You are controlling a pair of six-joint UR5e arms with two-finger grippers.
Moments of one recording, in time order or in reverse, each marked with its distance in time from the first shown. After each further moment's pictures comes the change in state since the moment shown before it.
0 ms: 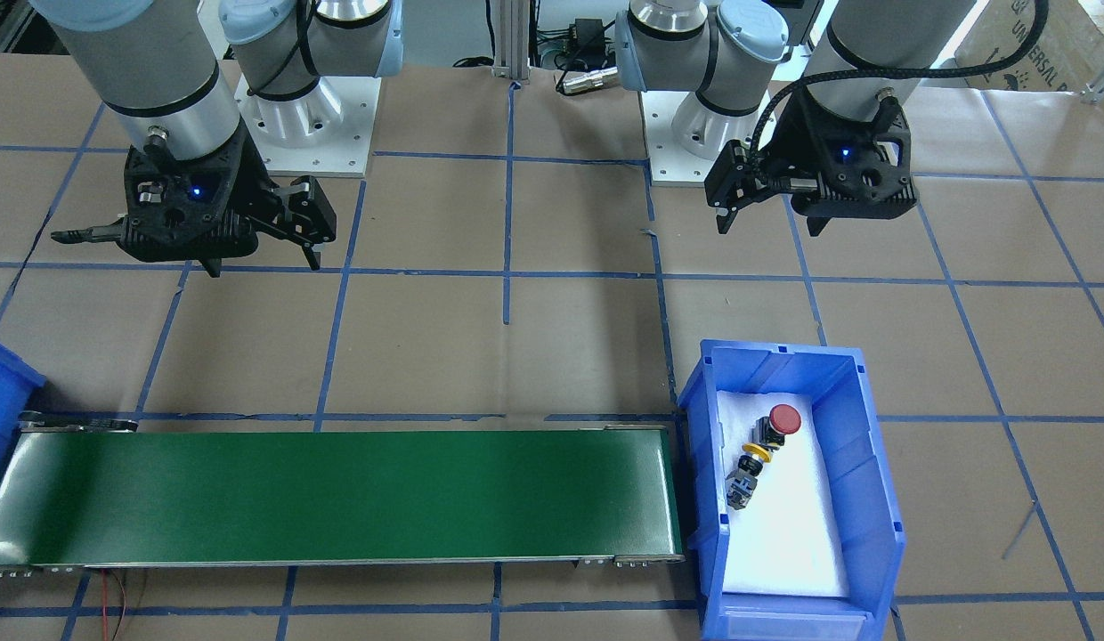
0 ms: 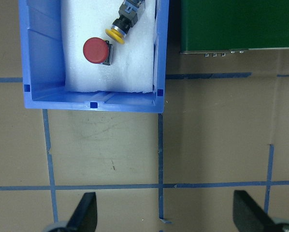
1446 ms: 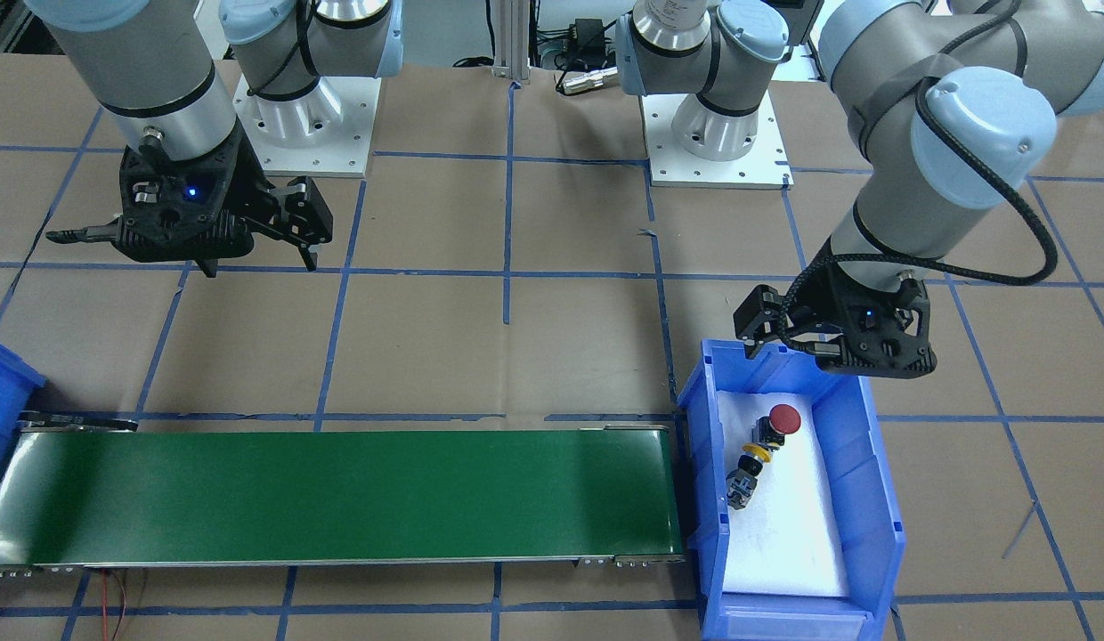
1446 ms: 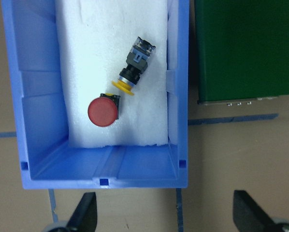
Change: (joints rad) left arm 0.080 -0.222 -0.012 0.264 0.002 0.134; right arm -0.004 0.000 -0.001 -0.001 -0.004 0.000
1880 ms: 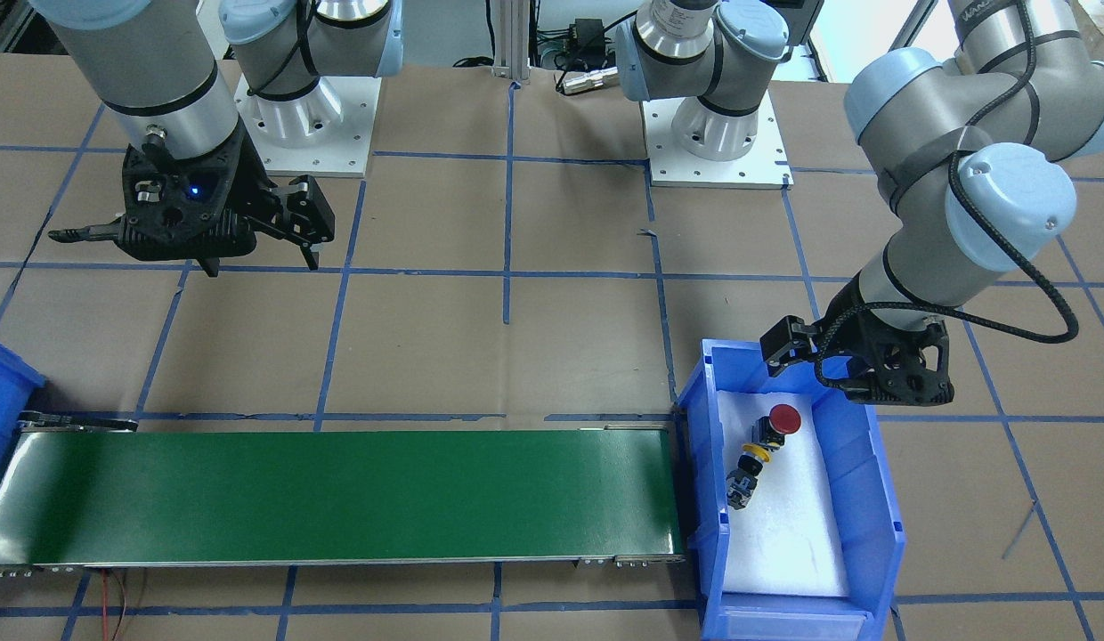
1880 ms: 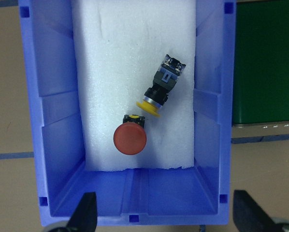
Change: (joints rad) left arm 0.067 -0.033 -0.068 0.047 -0.009 0.025; right arm 0.005 0.000 0.000 -0.001 0.000 0.000
